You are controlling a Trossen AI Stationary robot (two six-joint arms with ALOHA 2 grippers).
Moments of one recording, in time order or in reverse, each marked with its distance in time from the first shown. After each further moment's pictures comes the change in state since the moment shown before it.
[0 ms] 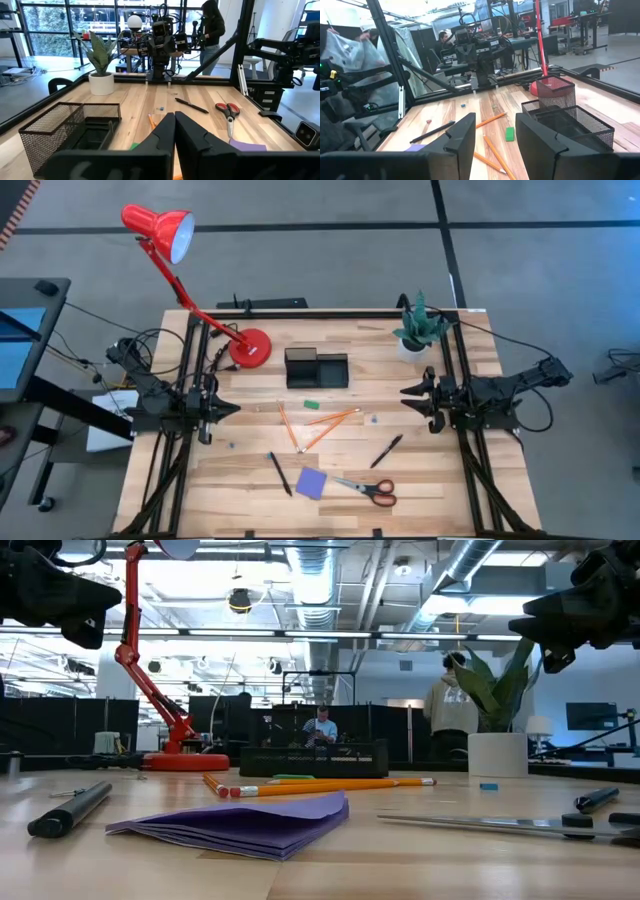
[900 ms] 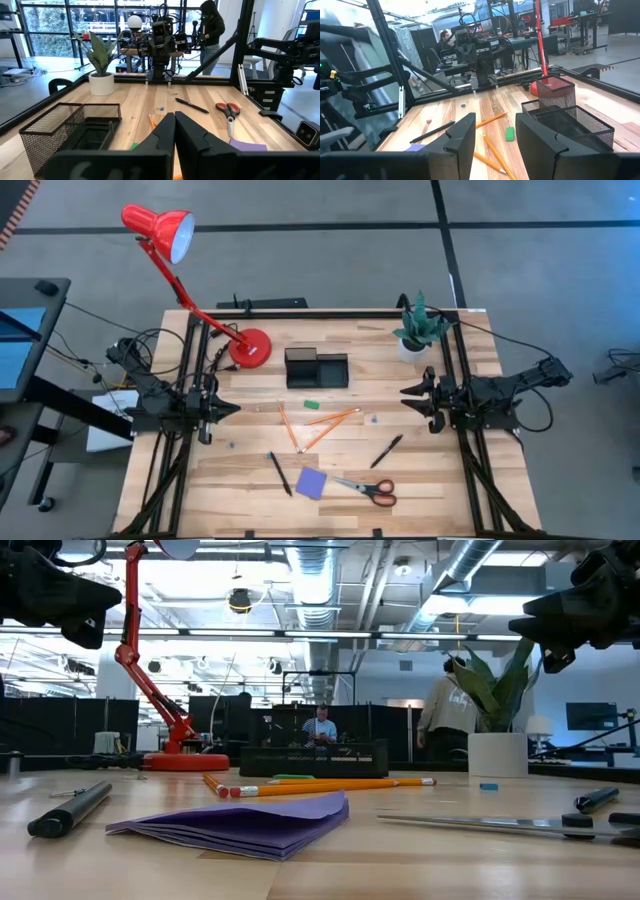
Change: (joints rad) left arm 0.000 0.000 0.000 0.000 0.000 0.006; right arm 0.000 0.000 0.000 0.000 0.000 0.000
